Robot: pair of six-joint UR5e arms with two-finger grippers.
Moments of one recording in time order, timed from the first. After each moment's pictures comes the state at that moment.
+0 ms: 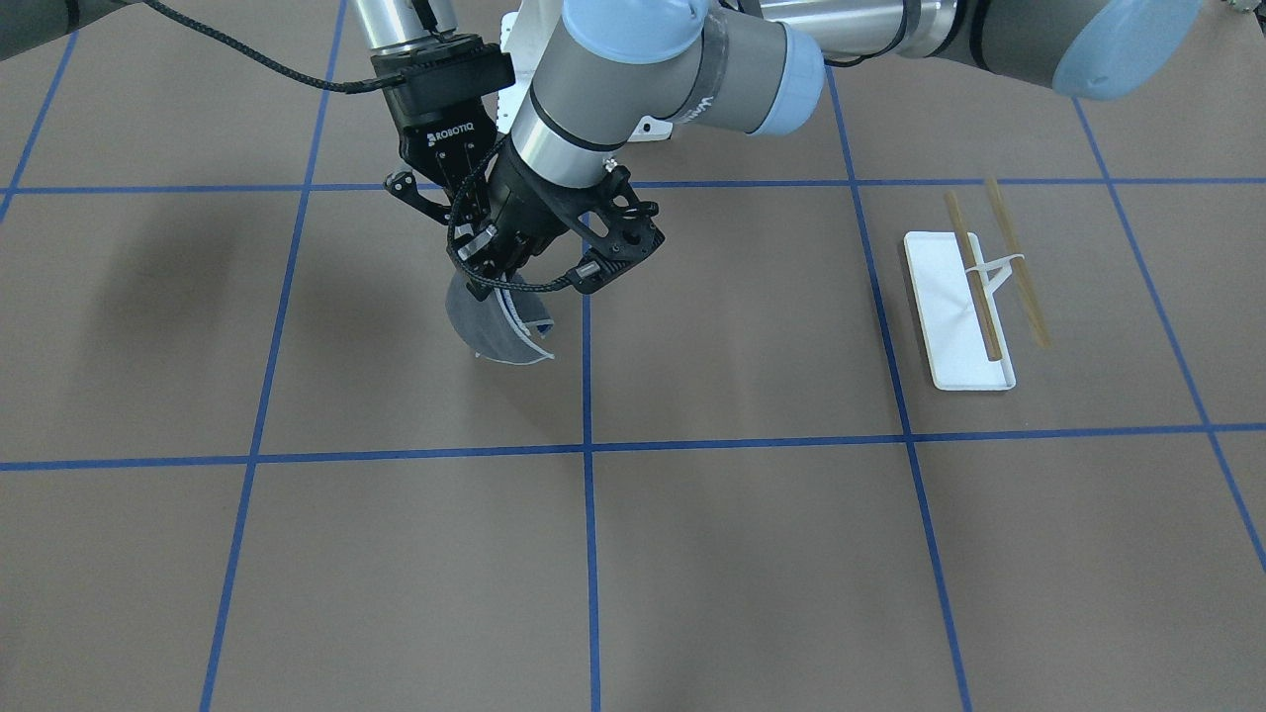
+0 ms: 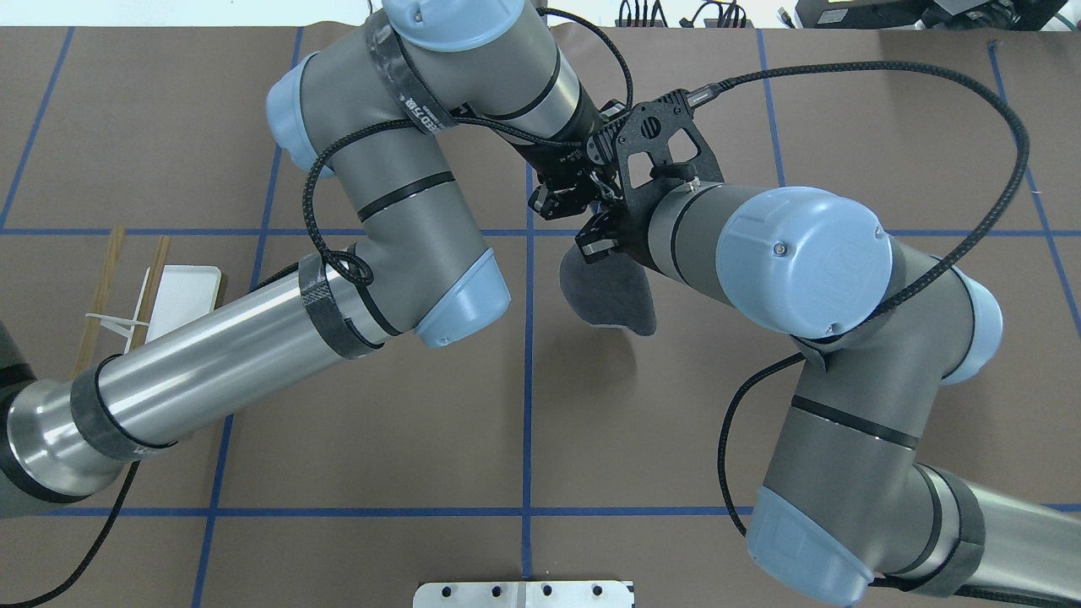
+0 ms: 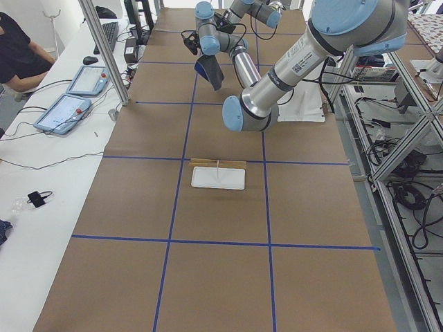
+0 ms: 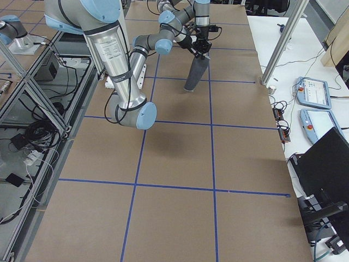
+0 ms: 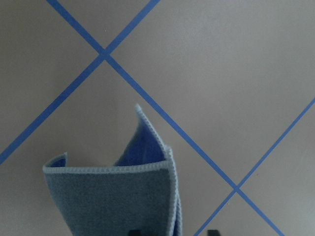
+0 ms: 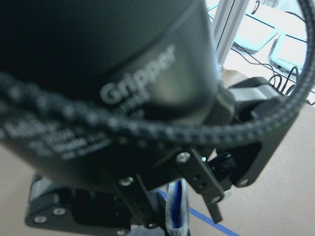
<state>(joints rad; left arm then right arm) -0.68 -2.59 -1.46 -1.85 -2.11 -2.06 0.51 -1.02 2.08 -1.50 1.42 0.71</state>
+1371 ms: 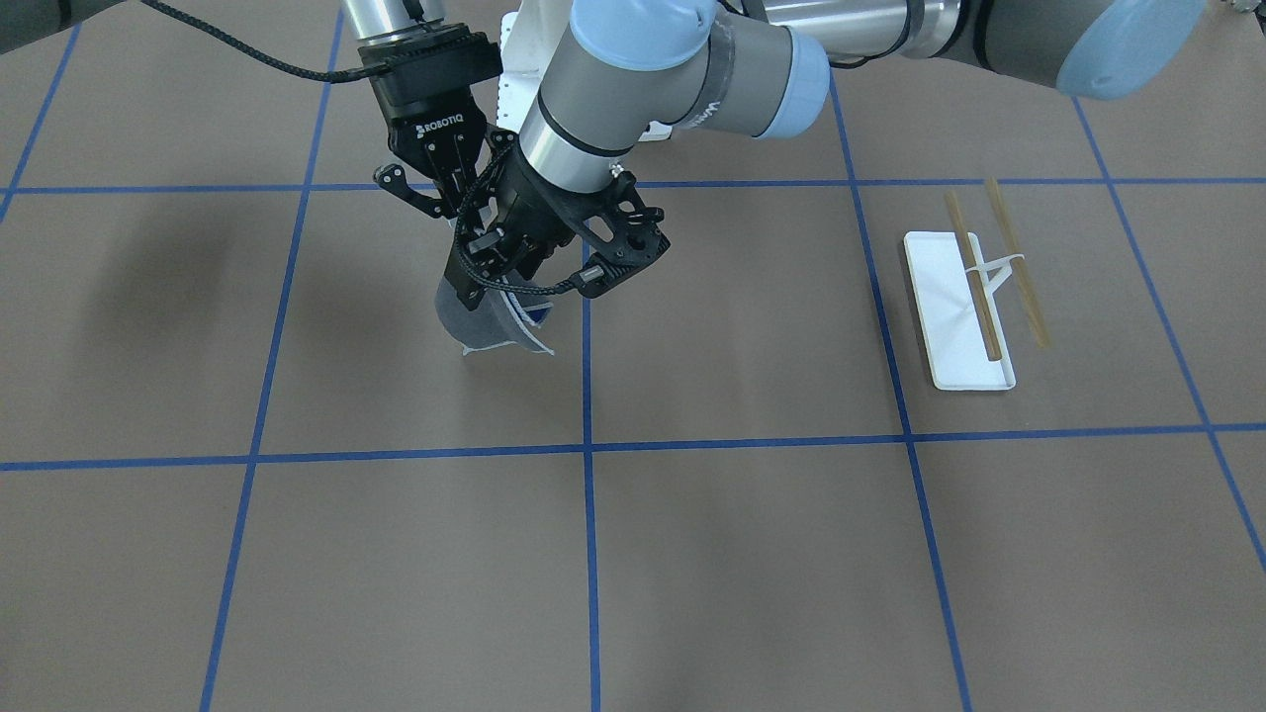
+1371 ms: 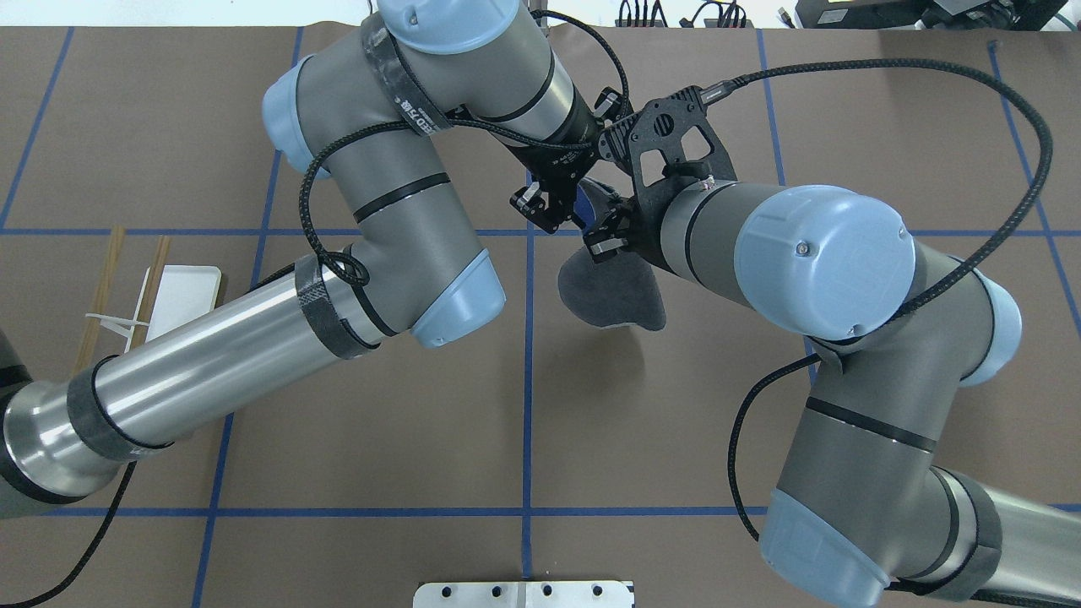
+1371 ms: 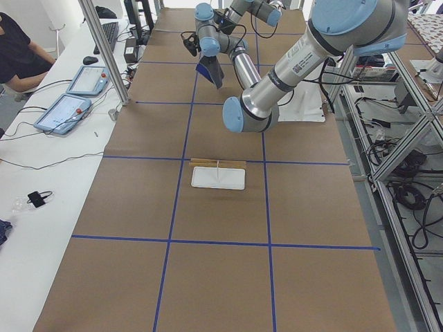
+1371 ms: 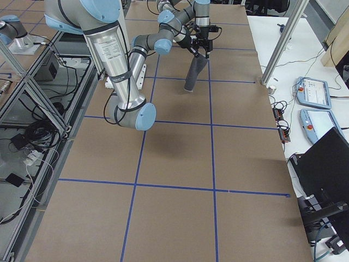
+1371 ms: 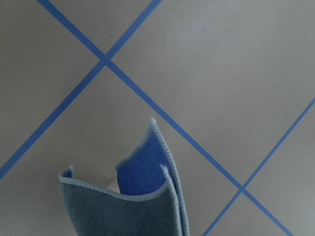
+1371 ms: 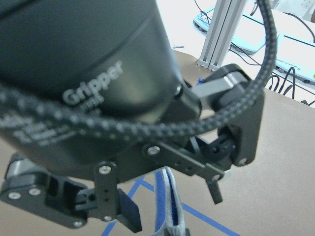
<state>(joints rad) -0.68 -2.58 -1.47 -1.84 -2.11 -2.03 0.51 -1.04 2.10 -1.50 1.42 0.71</state>
